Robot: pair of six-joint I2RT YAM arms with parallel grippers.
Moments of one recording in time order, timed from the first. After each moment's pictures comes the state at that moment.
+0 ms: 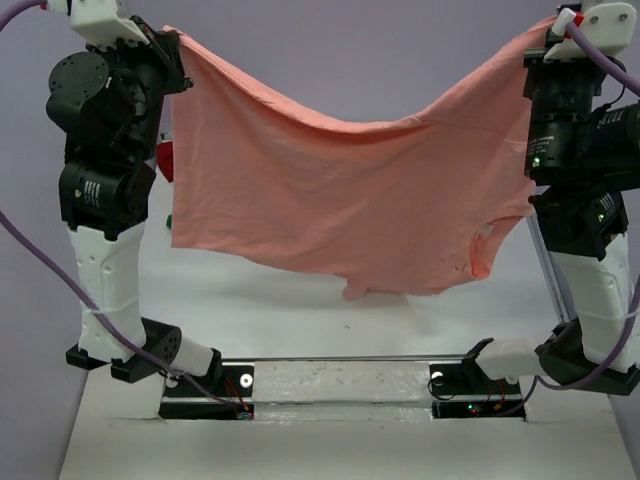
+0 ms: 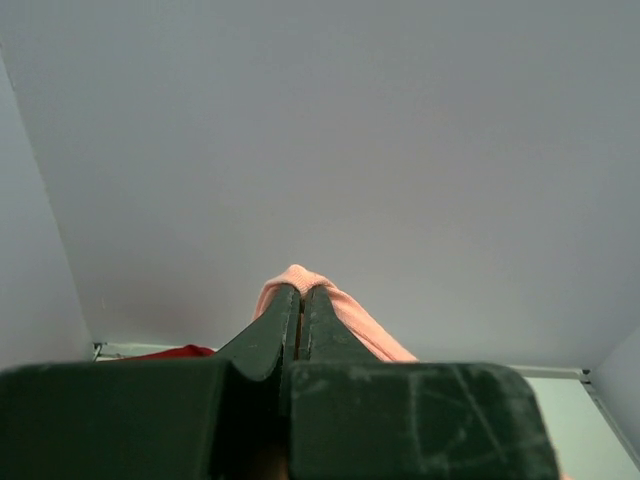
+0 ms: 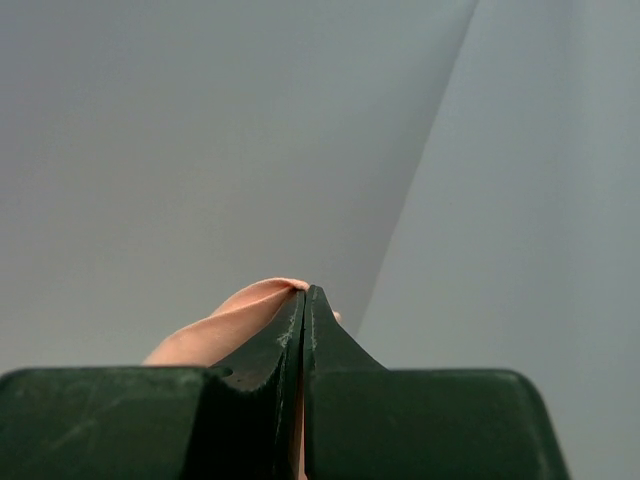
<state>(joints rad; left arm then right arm) -0.30 1.42 2.34 -0.65 -0.24 -0.15 0.68 1.32 2.12 -0.12 0.75 -0.78</state>
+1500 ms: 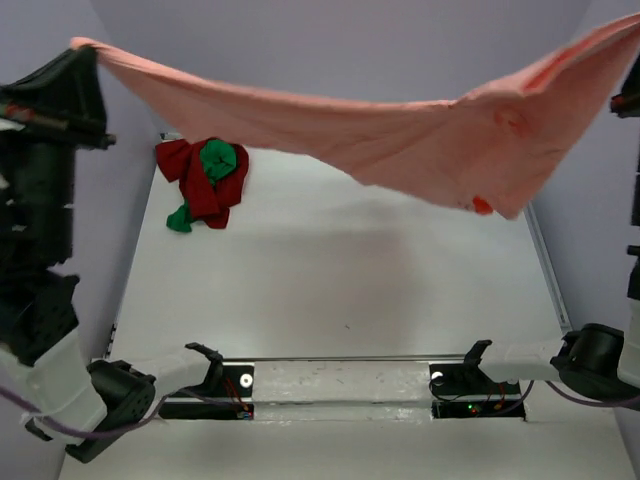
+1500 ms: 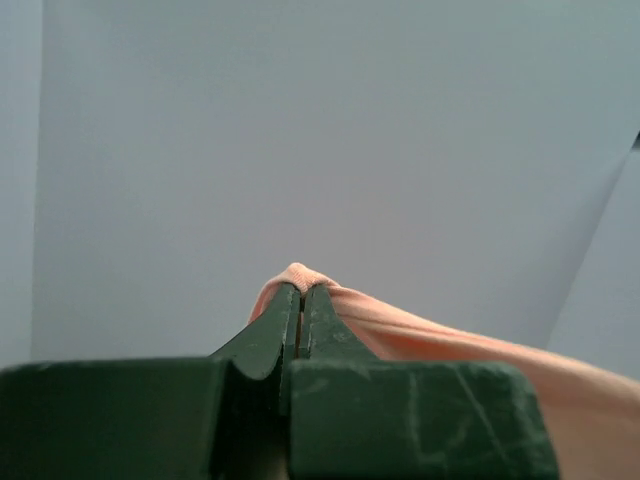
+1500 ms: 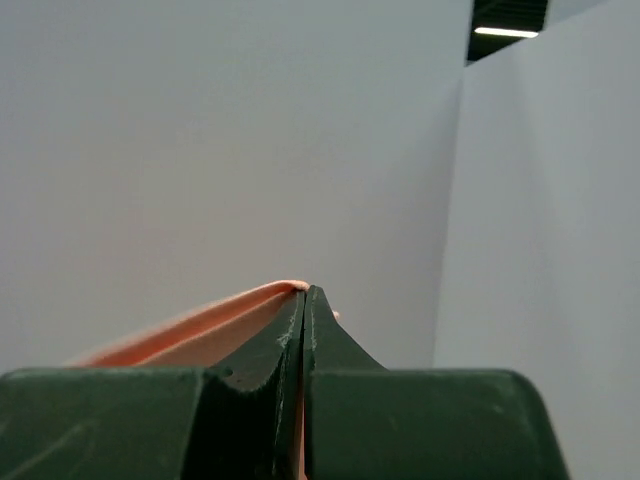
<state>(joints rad) -0.44 1.20 2.29 -0.54 -0.26 -0.11 0.87 1.26 2.31 -0.17 0.69 -0.74</state>
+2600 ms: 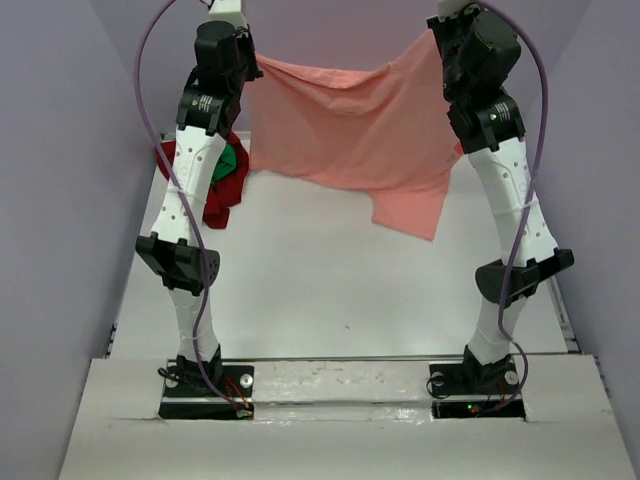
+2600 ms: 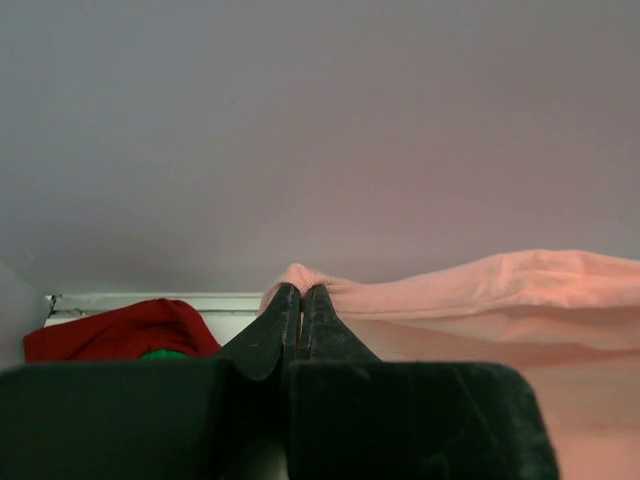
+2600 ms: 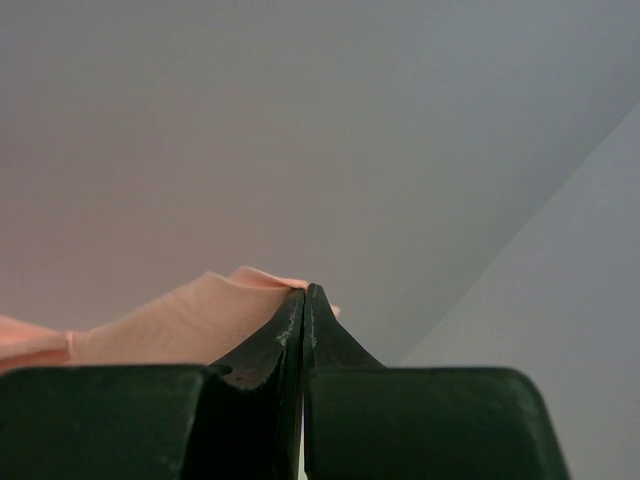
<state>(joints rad) -0.28 1.99 2.46 -0.54 -0.20 -0.12 0.40 1.87 2.47 -0.30 0.48 -0.58</state>
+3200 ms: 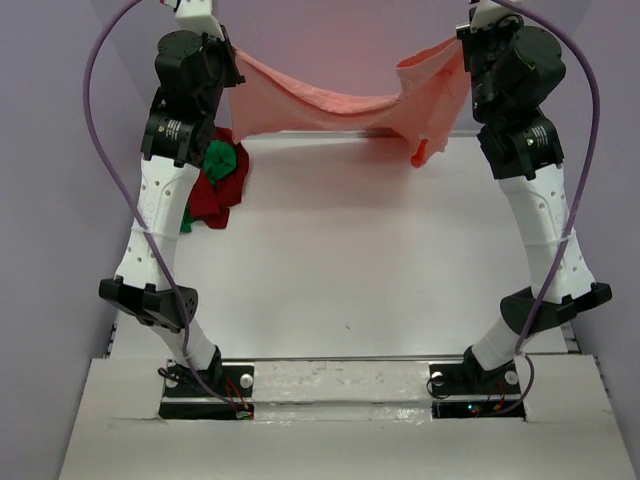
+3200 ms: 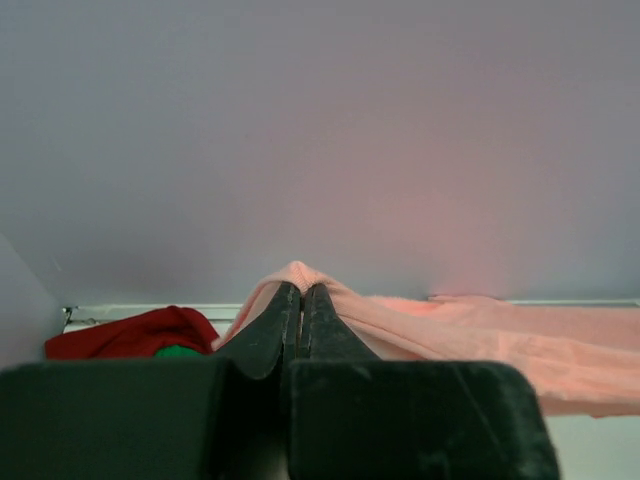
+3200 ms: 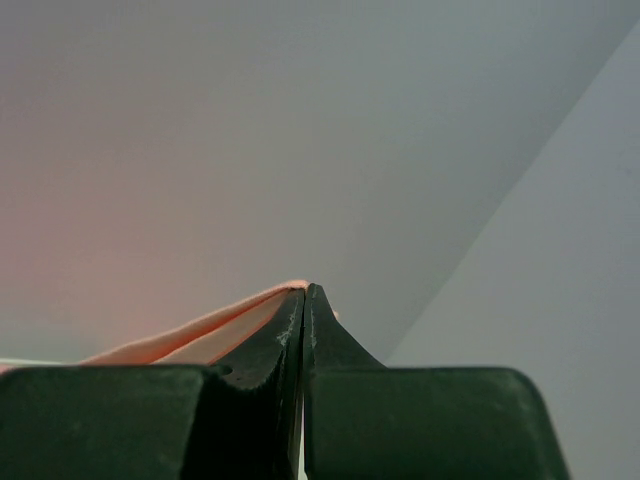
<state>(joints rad) -0.28 1.67 2.20 -0.46 -0.18 -0.13 0.40 1.63 2.26 -0.30 0.47 -0.51</state>
